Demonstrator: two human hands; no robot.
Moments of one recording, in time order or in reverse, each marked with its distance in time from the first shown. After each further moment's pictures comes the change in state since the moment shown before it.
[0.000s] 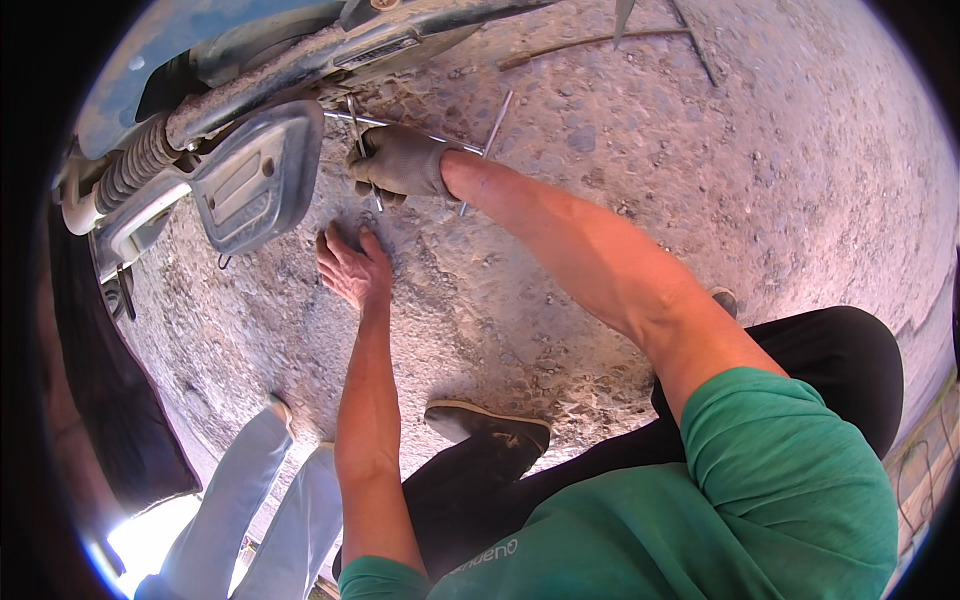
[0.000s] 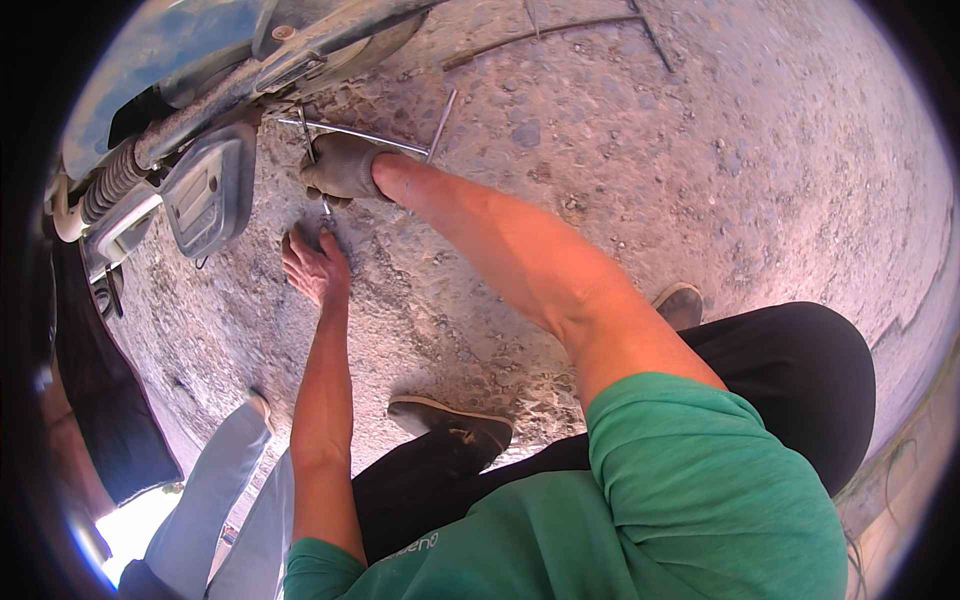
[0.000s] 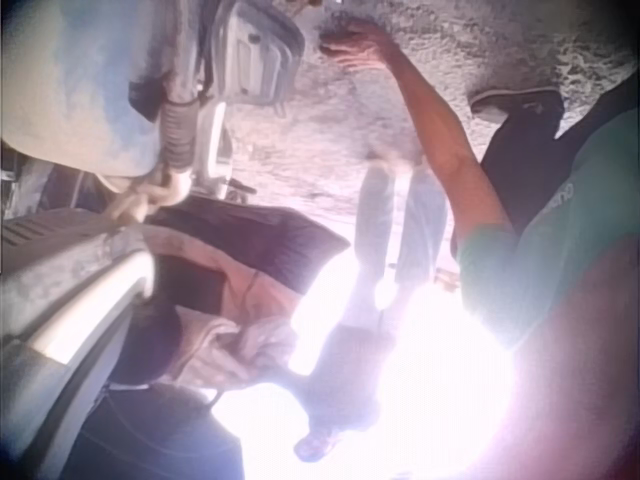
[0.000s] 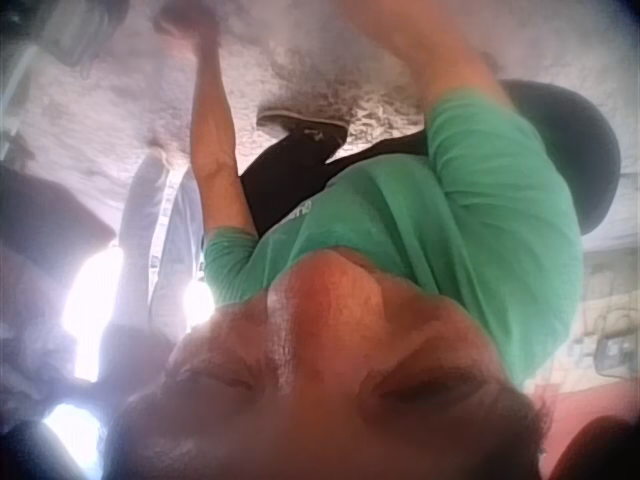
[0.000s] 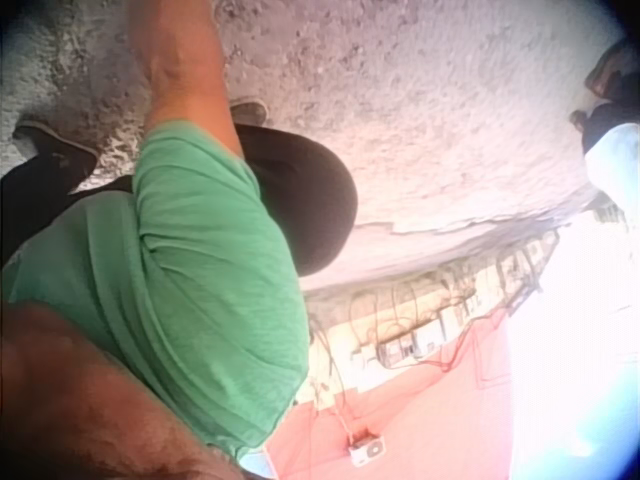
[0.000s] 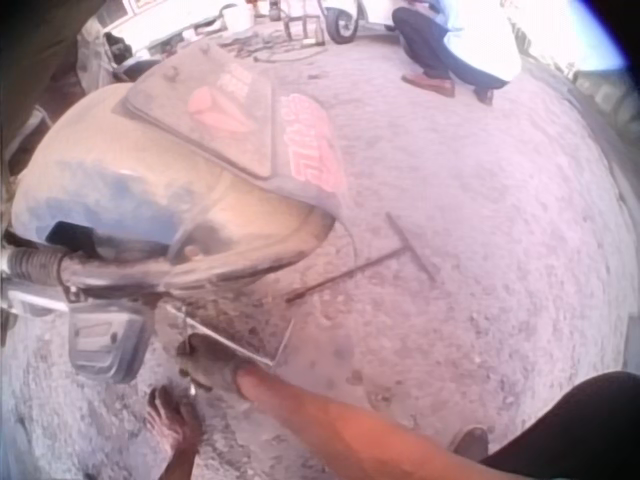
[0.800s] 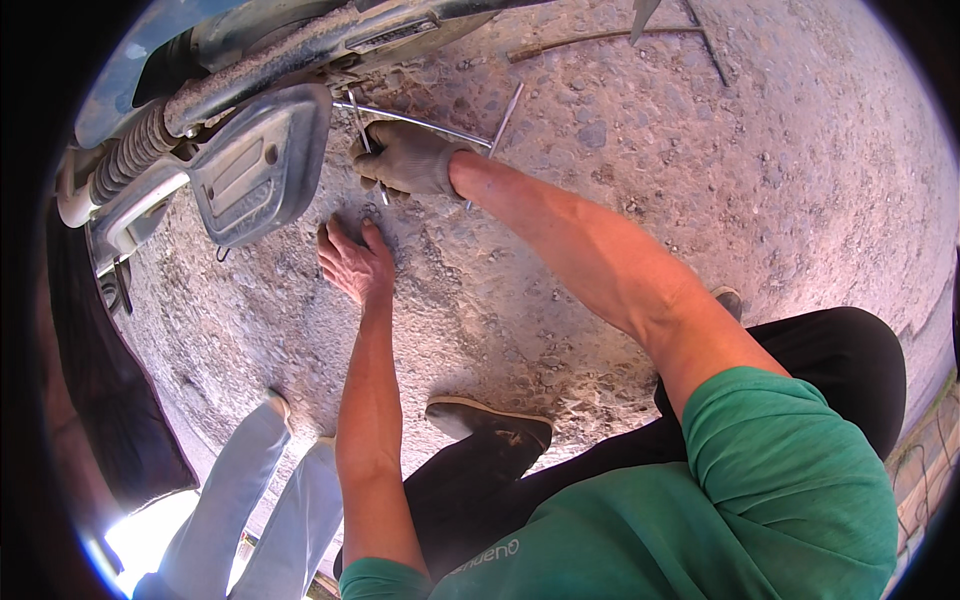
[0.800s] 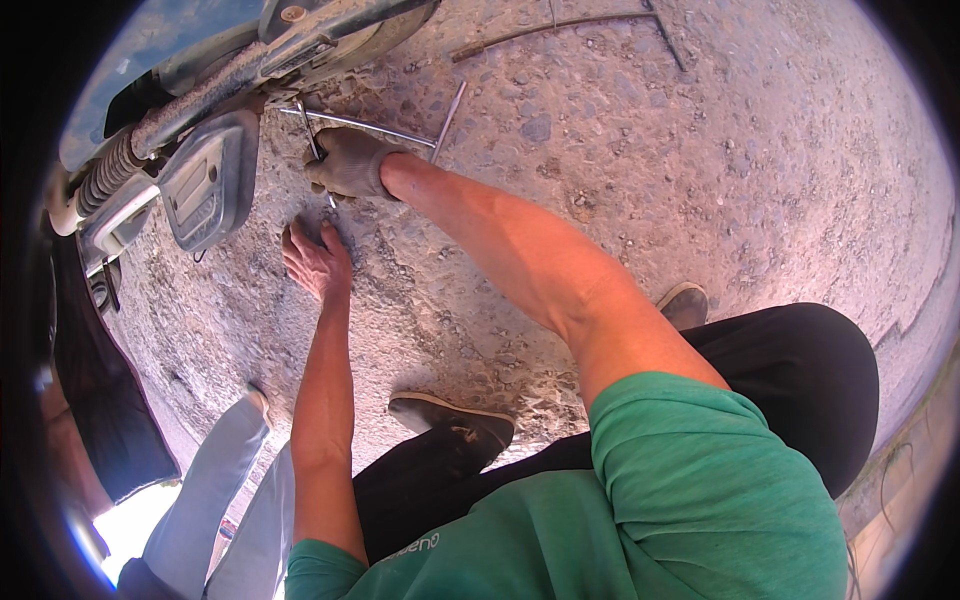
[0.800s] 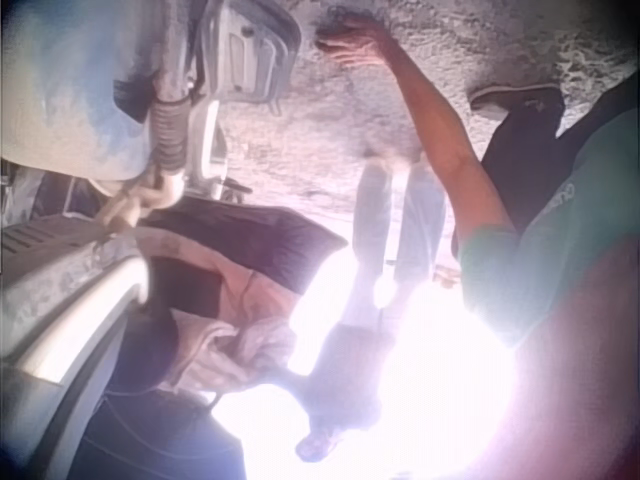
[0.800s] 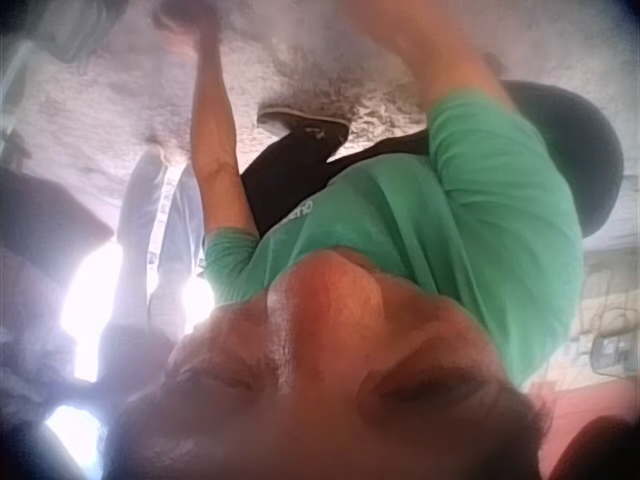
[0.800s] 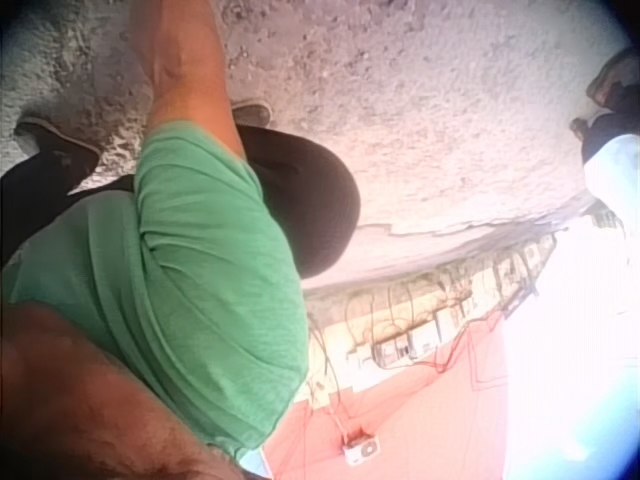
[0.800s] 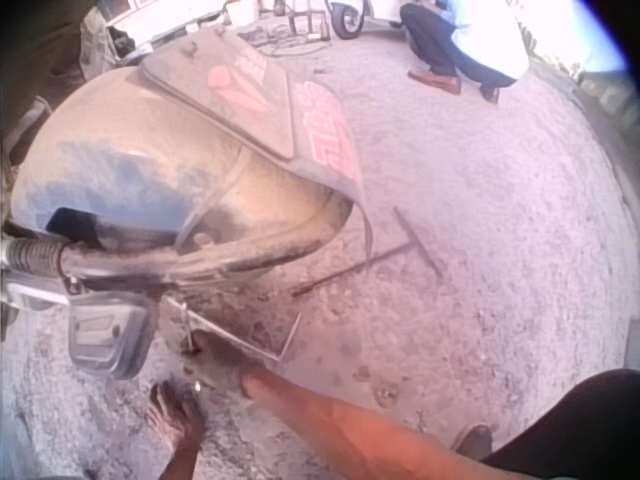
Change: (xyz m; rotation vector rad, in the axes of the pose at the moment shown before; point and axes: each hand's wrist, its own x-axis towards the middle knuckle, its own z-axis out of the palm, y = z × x) left_hand 0.000 0.000 -0.001 -0.010 -0.015 -0.008; right_hand 0.009 0.020 0.007 -0.006 0.020 -0.066
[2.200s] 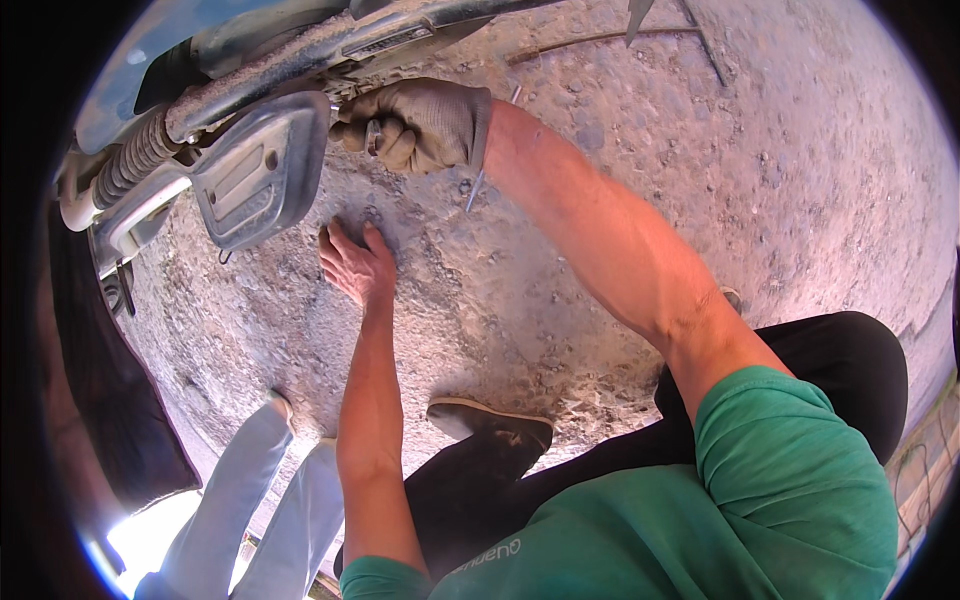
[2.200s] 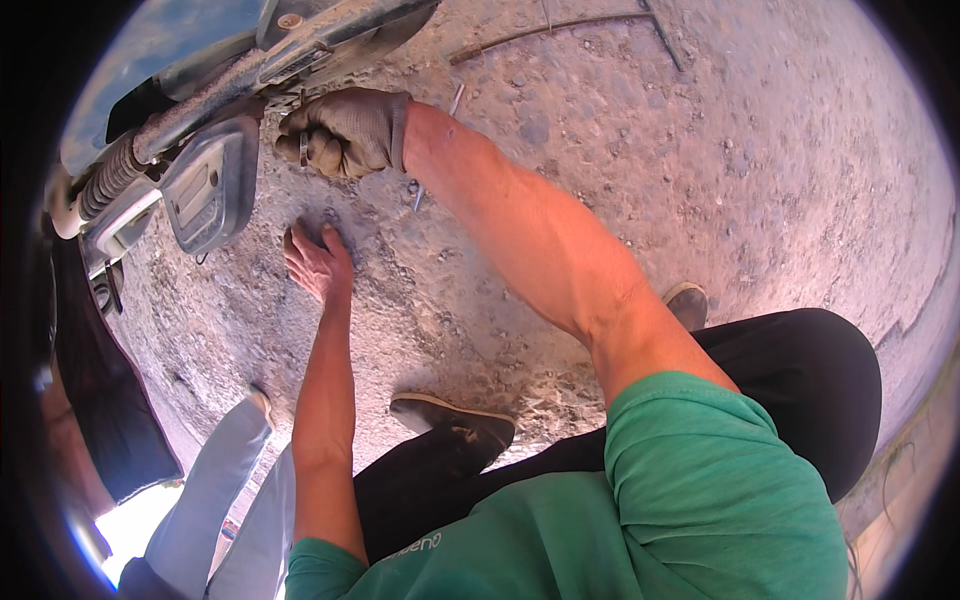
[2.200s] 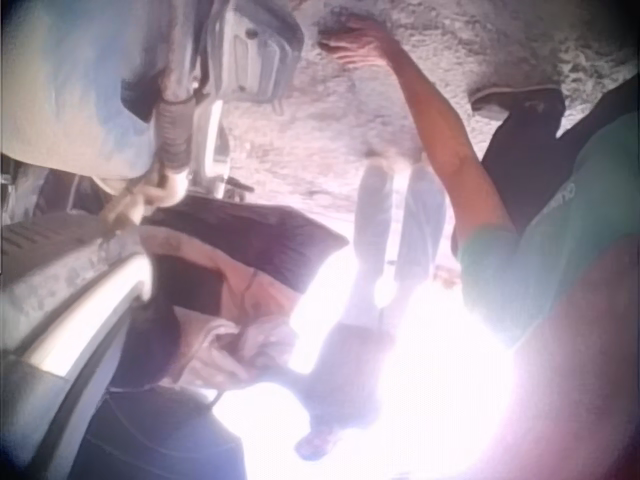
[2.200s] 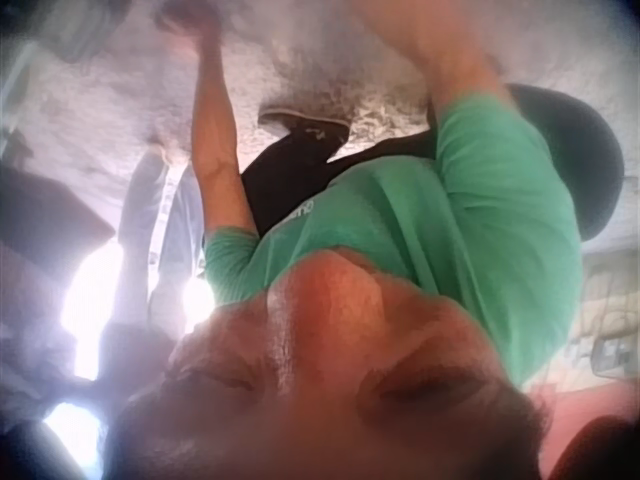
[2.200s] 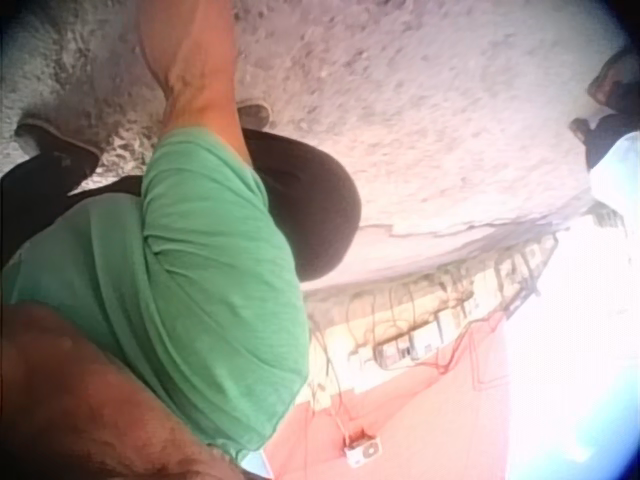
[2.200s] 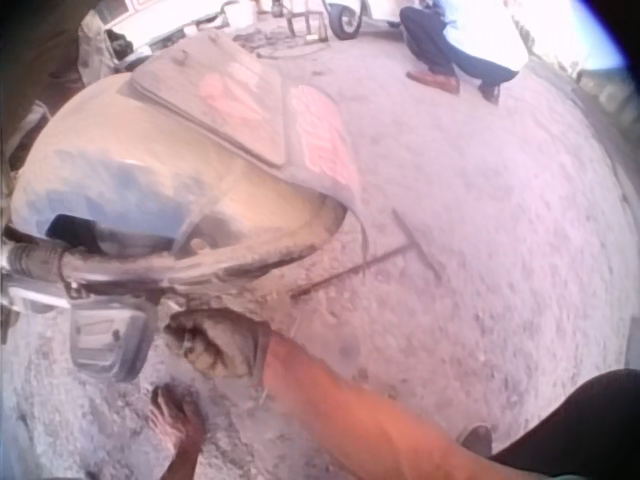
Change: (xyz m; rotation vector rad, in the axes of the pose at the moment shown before) left_hand 0.000 0.000 -0.001 0.014 0.006 0.016; right_hand 0.000 -0.048 -0.047 1.054 -0.486 0.251
